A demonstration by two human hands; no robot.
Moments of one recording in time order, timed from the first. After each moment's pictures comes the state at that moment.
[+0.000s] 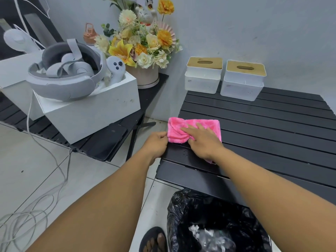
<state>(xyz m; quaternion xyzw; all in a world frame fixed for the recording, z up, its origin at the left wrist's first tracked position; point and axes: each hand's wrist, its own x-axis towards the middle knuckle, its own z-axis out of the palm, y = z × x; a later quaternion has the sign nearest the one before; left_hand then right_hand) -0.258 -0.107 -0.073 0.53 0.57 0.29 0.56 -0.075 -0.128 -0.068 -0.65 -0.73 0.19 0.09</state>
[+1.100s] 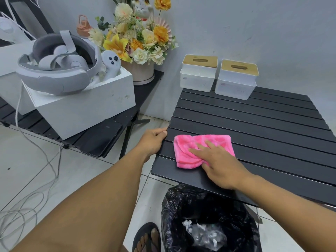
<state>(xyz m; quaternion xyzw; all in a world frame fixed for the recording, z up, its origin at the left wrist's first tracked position) -0.260 -0.102 -0.088 0.53 0.56 0.31 0.56 -0.044 -0.224 -0.054 -0.61 -0.77 0.17 0.02</state>
